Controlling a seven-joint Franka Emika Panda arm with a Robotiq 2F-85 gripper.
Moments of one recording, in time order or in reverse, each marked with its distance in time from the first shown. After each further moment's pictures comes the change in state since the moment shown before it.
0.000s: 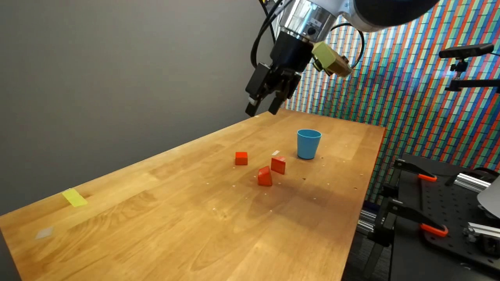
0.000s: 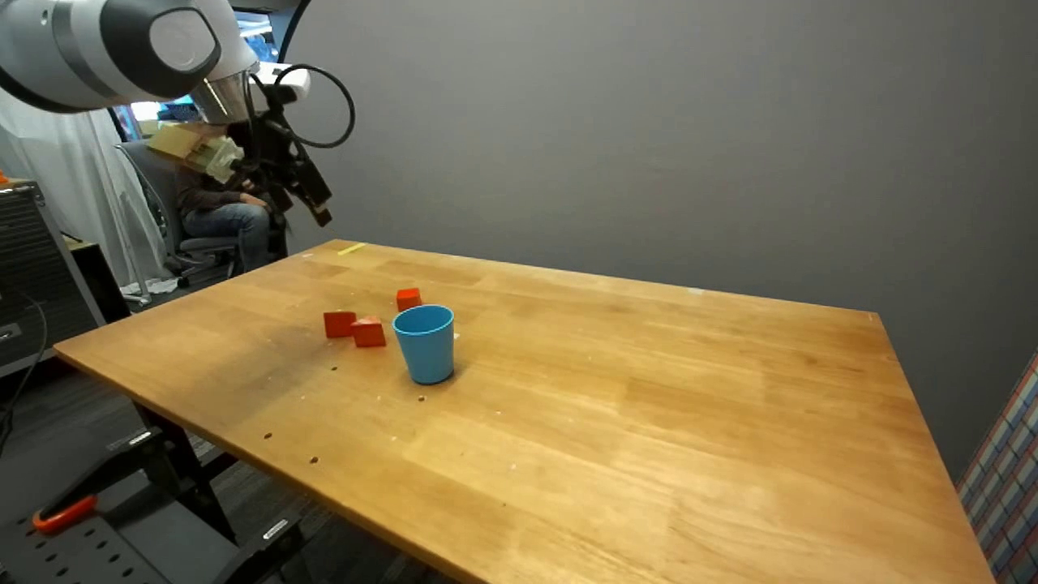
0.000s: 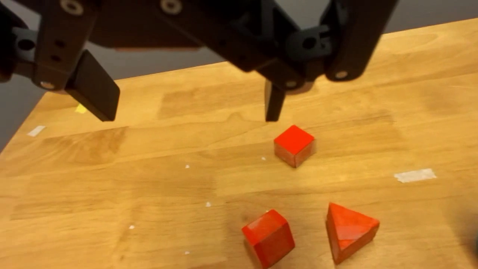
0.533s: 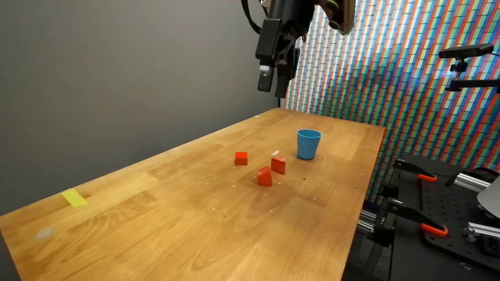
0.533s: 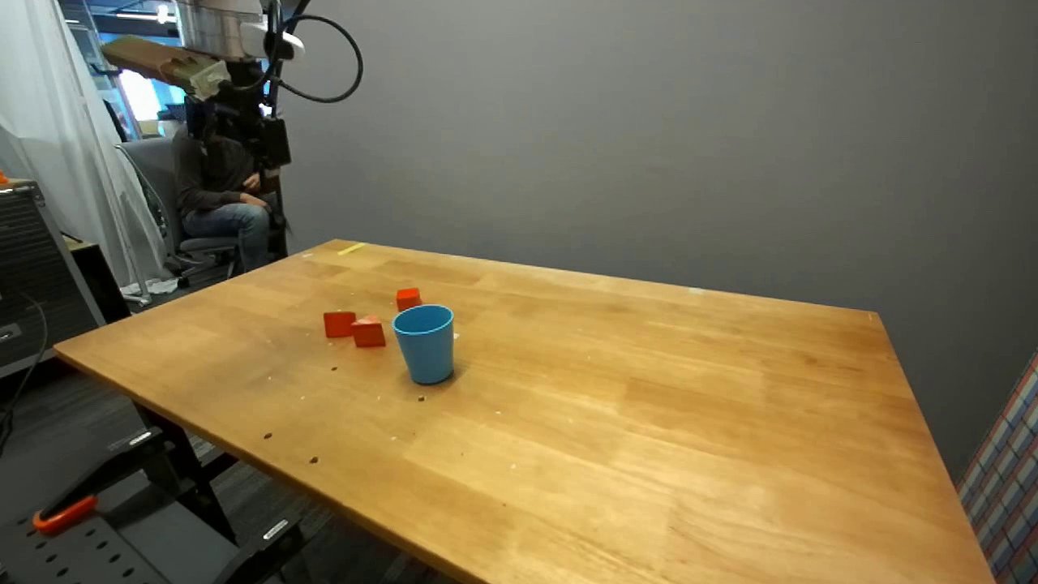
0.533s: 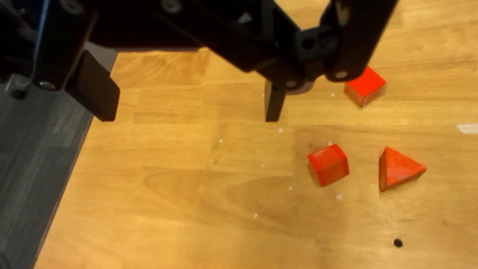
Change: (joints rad) arm -0.036 -0.202 0.060 0.190 0.080 -0.569 -0.232
